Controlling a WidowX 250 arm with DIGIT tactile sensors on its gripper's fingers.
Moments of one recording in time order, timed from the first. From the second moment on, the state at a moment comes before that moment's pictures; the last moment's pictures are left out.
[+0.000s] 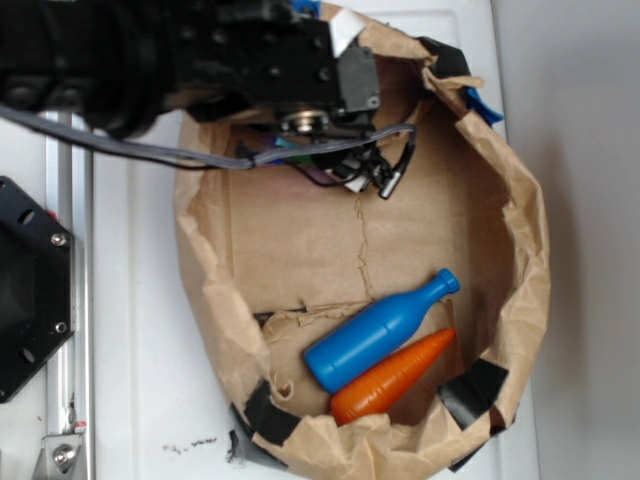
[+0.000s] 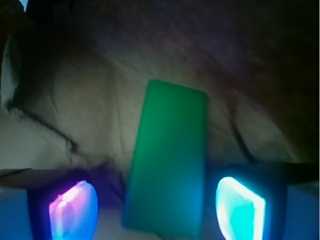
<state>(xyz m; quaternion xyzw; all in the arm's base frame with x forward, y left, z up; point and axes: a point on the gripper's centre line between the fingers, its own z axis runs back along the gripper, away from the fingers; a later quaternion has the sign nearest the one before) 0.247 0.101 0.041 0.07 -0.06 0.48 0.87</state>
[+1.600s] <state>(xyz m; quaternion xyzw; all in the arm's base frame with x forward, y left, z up) 0.256 0.074 0.086 0.01 -0.06 0.29 0.95</state>
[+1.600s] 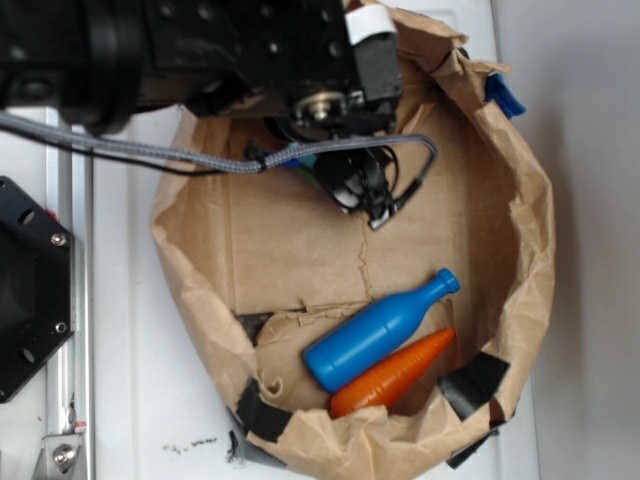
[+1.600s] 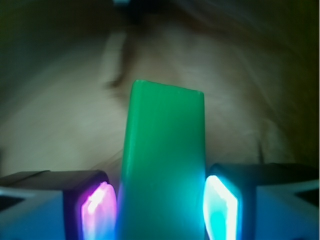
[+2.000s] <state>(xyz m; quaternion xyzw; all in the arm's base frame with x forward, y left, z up) 0.252 0.051 0.129 0.01 -0.03 0.18 0.98</state>
